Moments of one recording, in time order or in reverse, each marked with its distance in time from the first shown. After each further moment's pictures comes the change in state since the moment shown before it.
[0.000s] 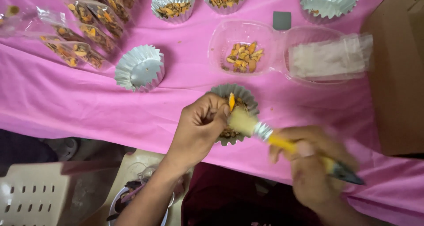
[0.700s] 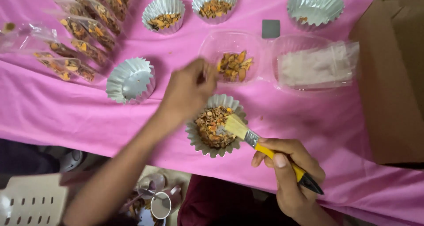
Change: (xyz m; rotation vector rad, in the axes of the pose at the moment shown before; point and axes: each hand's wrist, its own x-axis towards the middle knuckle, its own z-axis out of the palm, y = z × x) left_hand 0.099 0.005 -0.020 0.832 0.001 0.126; right_hand -0.013 0.008 0.001 0.053 0.122 0.074
